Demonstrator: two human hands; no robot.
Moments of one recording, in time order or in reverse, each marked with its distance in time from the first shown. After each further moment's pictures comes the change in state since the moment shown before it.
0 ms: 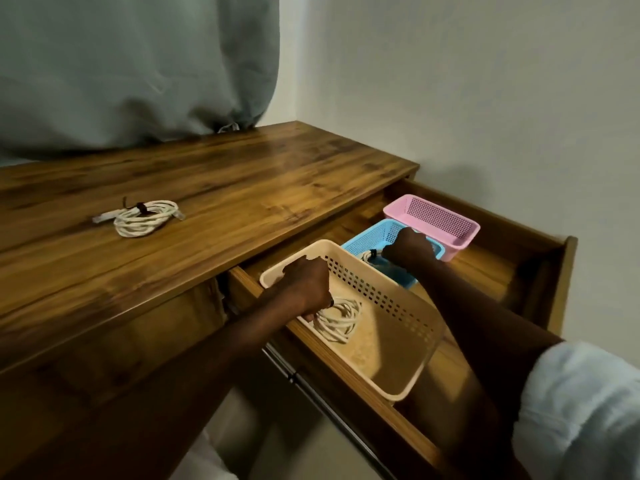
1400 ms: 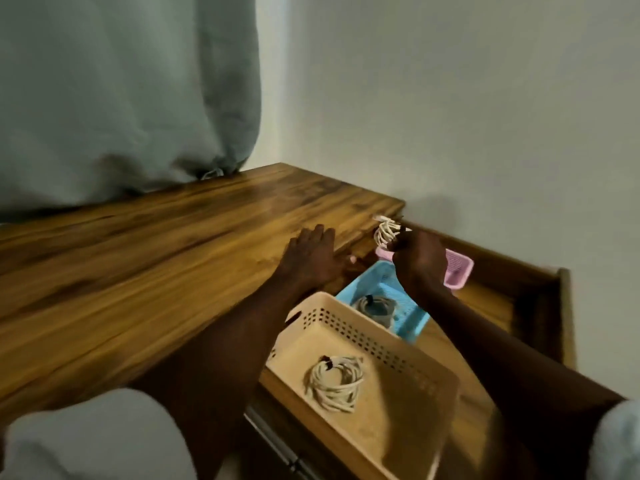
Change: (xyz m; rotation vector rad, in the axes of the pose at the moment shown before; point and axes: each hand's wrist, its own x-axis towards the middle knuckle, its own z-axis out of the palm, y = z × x) left_hand 0.150 0.017 -0.046 0.272 0.278 0.270; right_hand 0.007 -0.027 -0.040 0.154 0.480 -0.141
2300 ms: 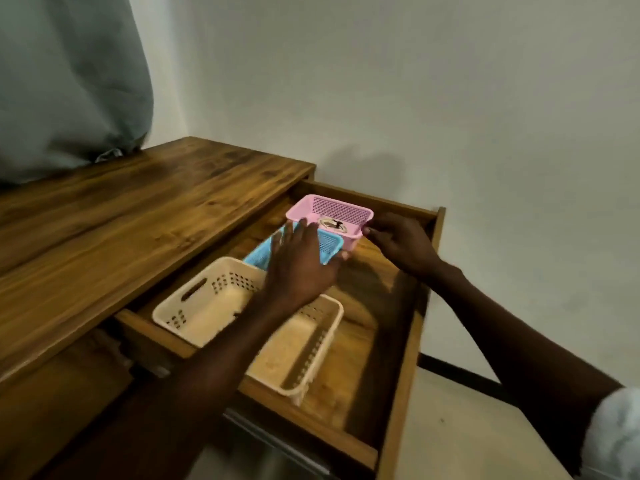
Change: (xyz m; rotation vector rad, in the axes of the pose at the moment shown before) left_hand -0.095 0.160 0.032 -0.178 0.168 0.145; right_hand -0.029 0.159 -0.117 0.102 -0.164 -0.365
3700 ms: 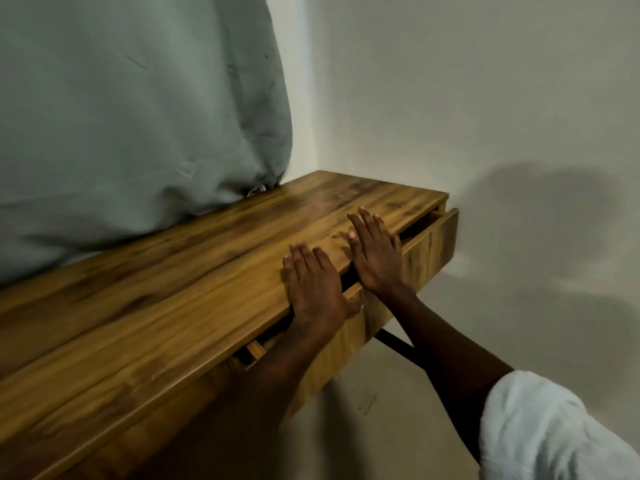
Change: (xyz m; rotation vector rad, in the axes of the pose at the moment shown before) left_hand 0.019 -0.133 -0.048 0.593 -0.038 -0.497; right_hand 0.151 -0.124 0.247 0.108 0.056 -0.110
